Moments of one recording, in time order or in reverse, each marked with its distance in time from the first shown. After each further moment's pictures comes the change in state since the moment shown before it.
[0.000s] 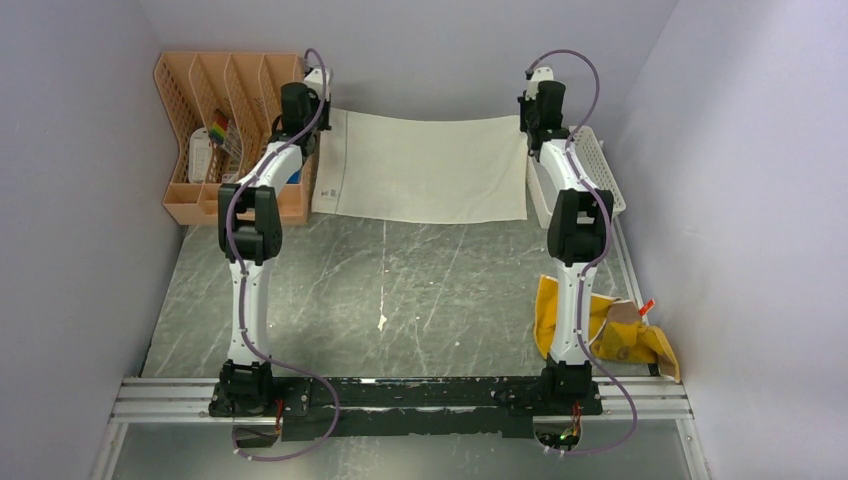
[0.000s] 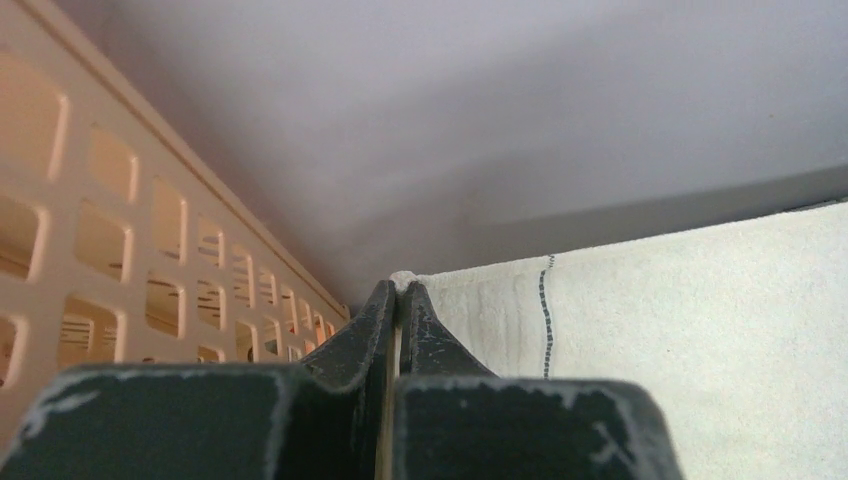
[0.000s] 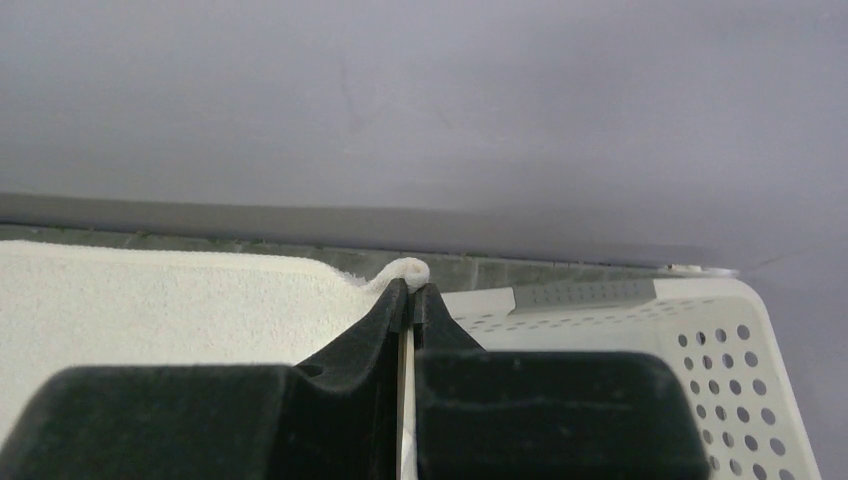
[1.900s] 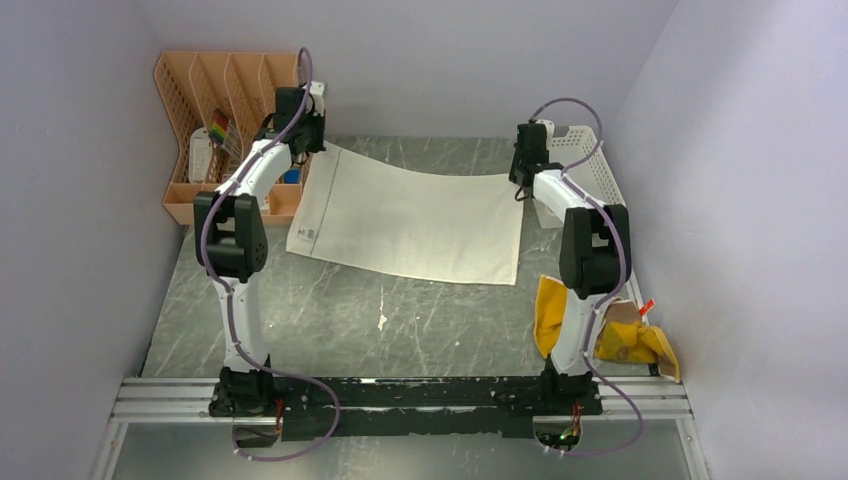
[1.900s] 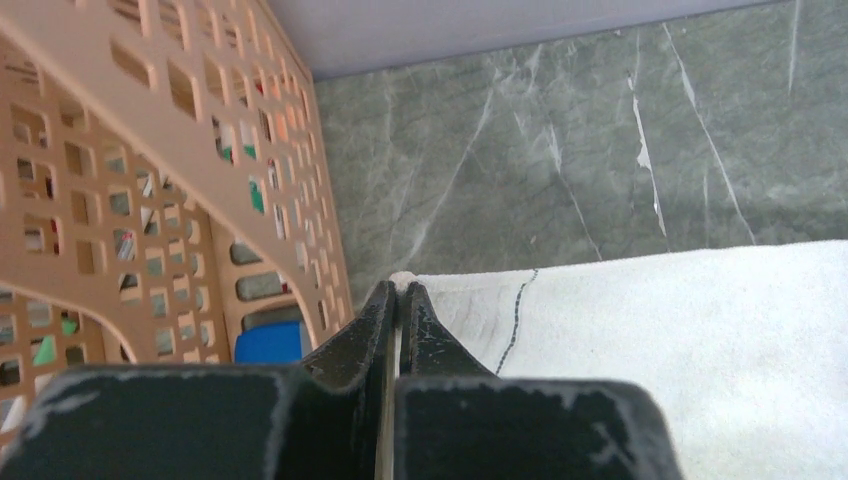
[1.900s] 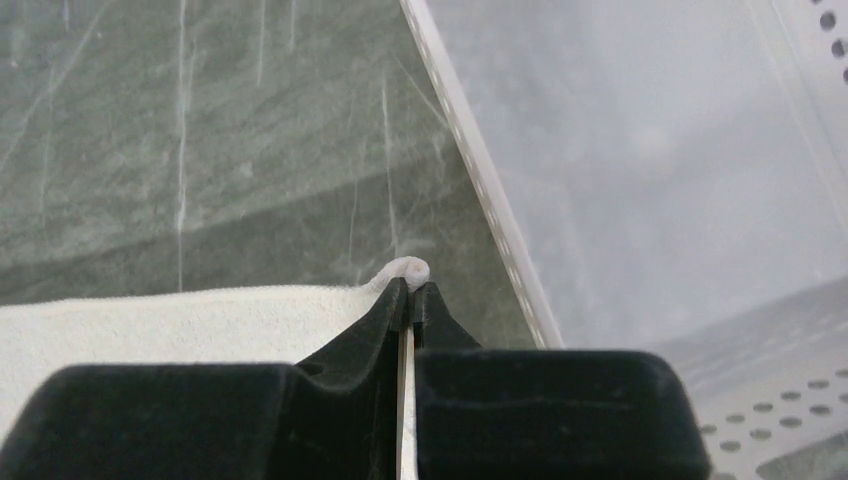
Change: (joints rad) left arm -0.012 -0.297 -0.250 -0.406 -0.043 -0.111; right arm 0.099 -0.435 -0.695 -0.087 0.249 0.391
